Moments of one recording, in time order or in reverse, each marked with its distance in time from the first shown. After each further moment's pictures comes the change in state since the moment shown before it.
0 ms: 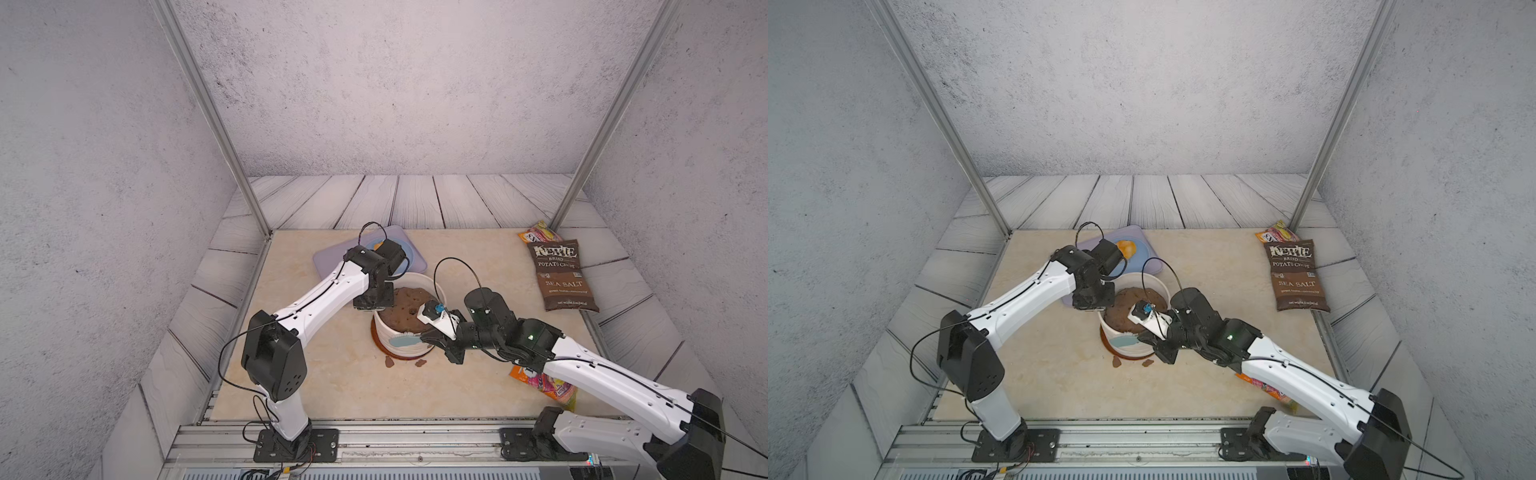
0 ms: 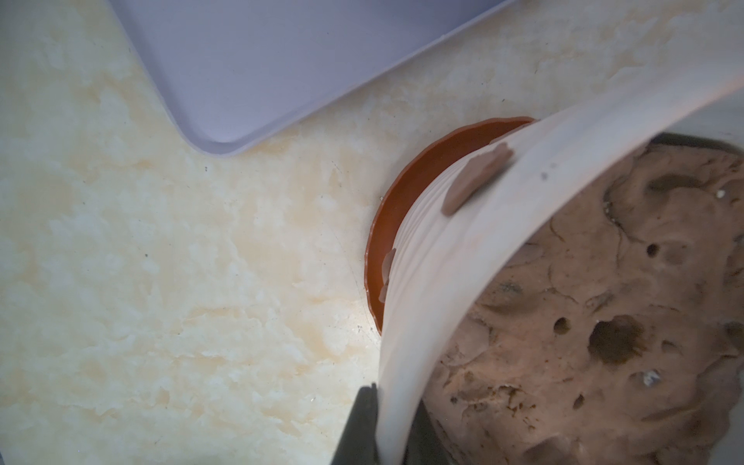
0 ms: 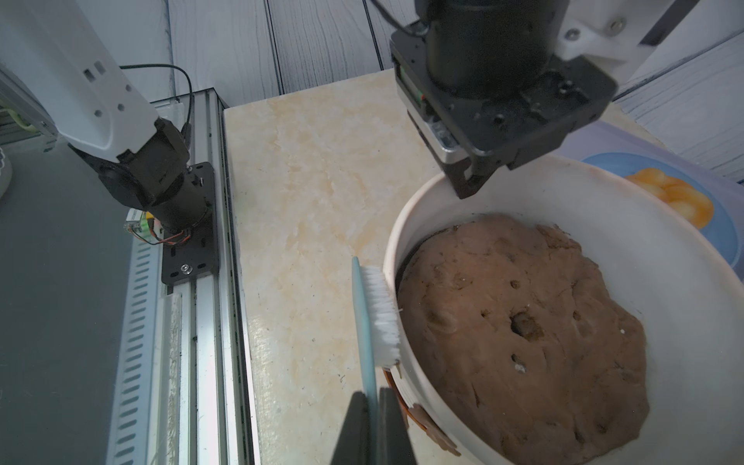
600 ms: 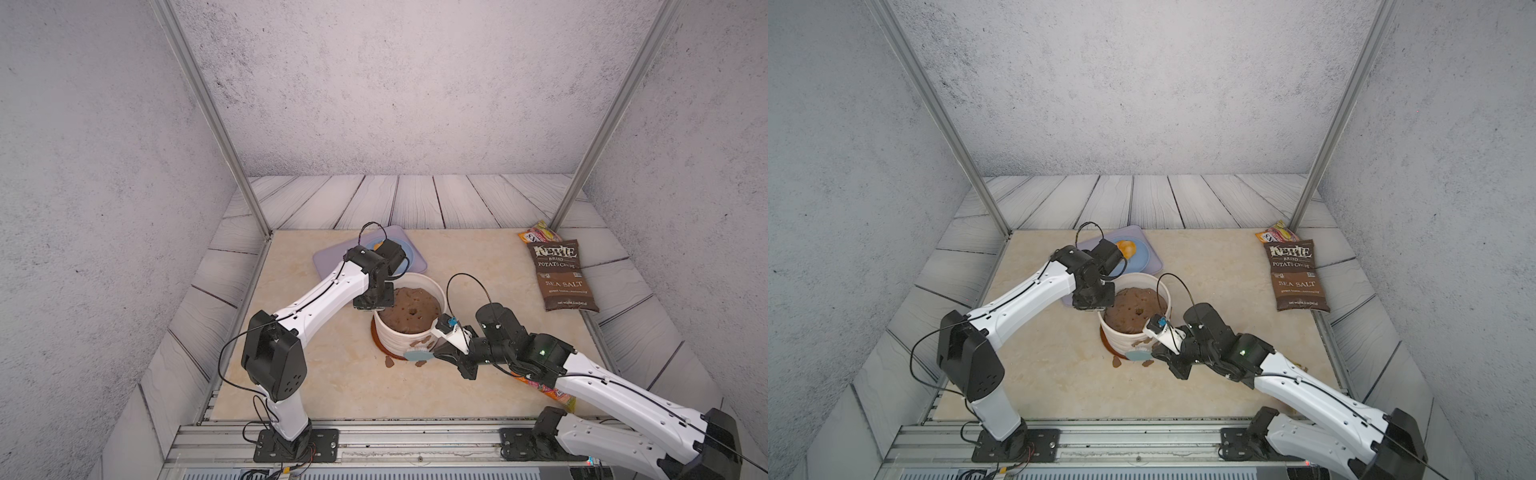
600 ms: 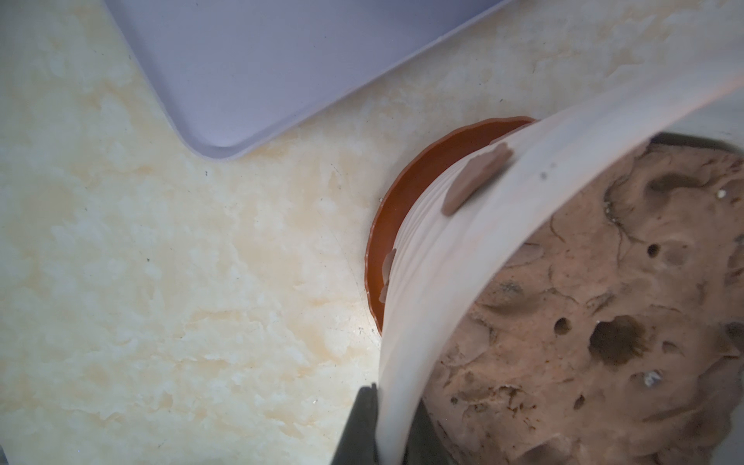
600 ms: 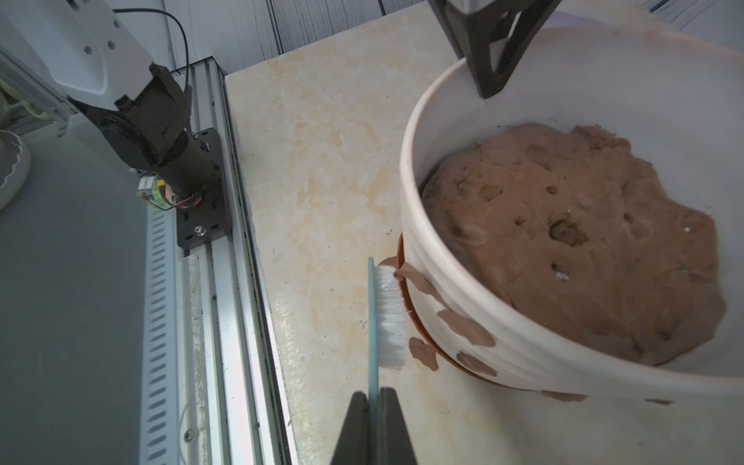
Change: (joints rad) left arm 0.000 0.000 -0.001 0.003 -0.002 0.019; right arm -0.002 -0.147 -0.174 -0.026 -0.065 0.076
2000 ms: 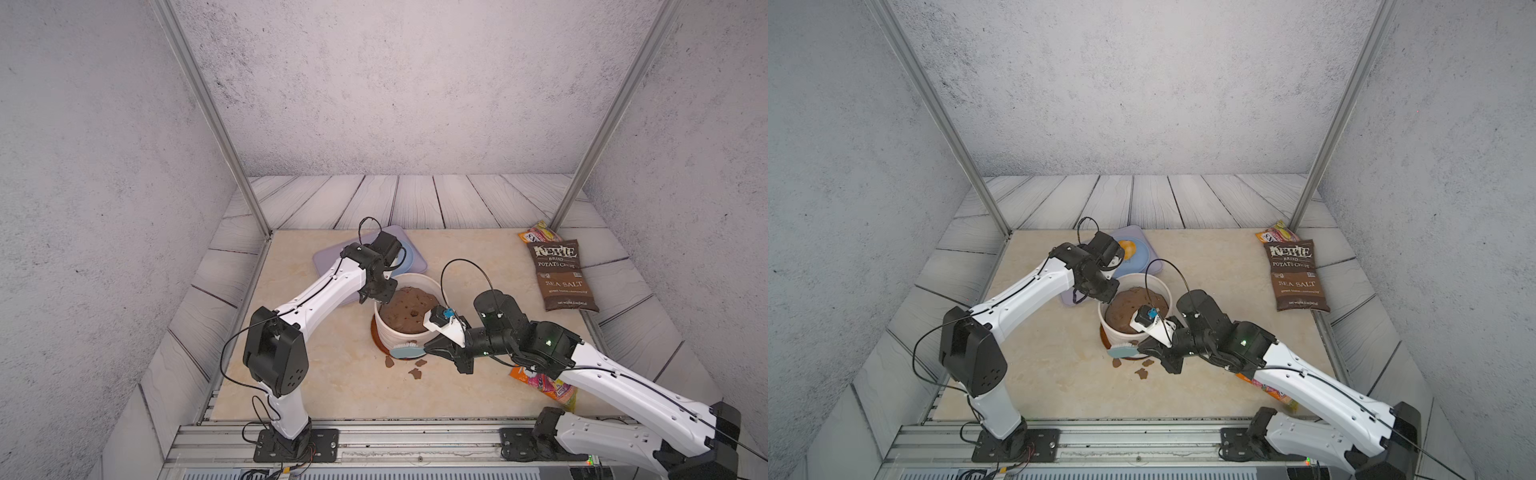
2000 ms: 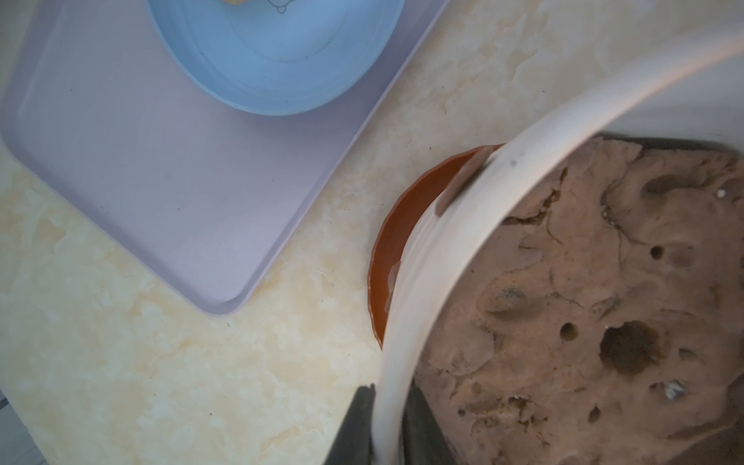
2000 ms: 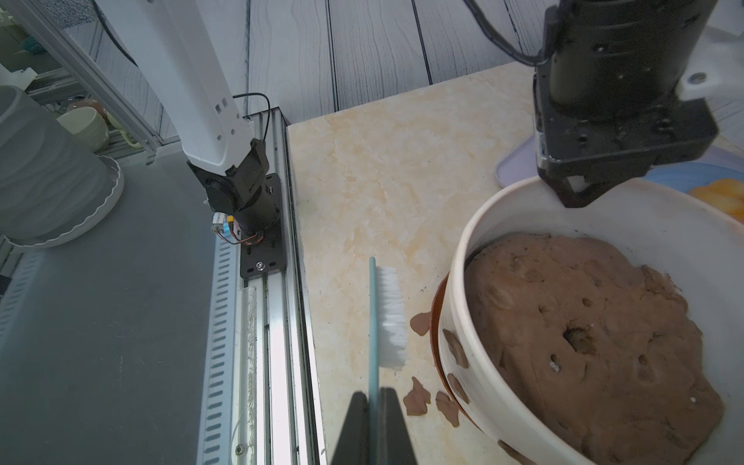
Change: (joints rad) left arm 0.047 0.018 0.008 0.147 0.030 0.524; right arm 0.044 0.068 0.230 -0.103 -0.040 -0.029
